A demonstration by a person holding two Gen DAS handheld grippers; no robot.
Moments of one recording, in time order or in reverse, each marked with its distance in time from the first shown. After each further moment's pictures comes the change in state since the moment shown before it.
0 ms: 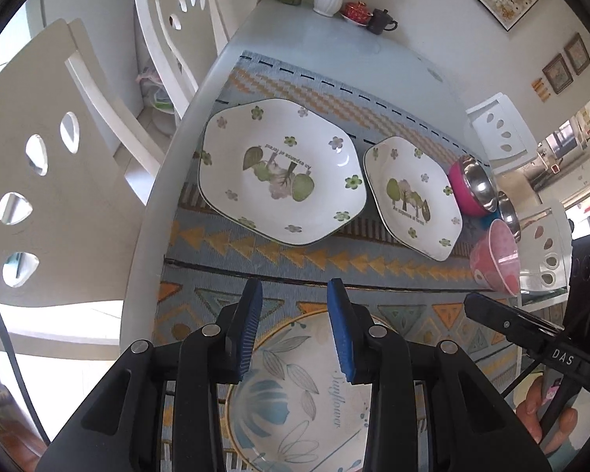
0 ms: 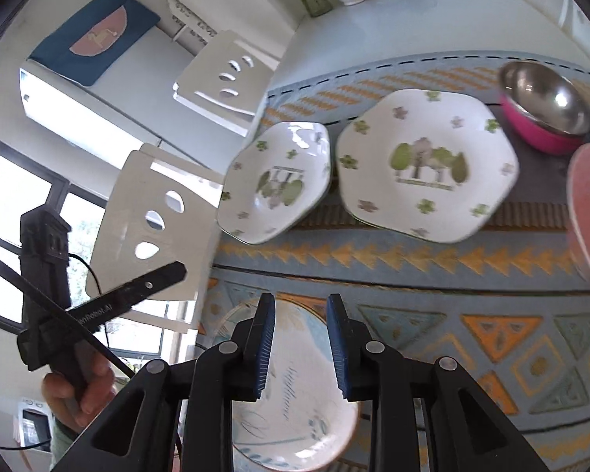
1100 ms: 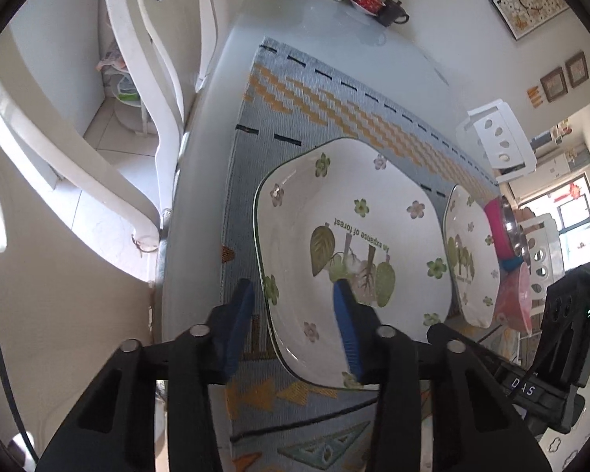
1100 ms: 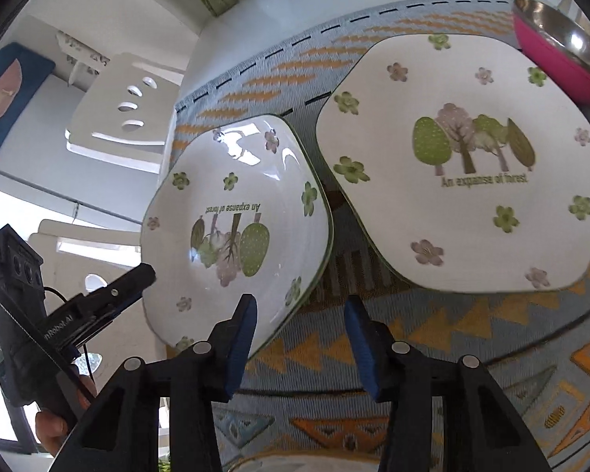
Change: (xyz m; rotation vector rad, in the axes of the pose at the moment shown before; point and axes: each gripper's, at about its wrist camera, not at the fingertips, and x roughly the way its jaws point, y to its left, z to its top) left arm 0.108 0.091 0.108 0.034 0.092 -0.151; right arm 0.130 0.006 0.052 0.302 -0.047 -0.208
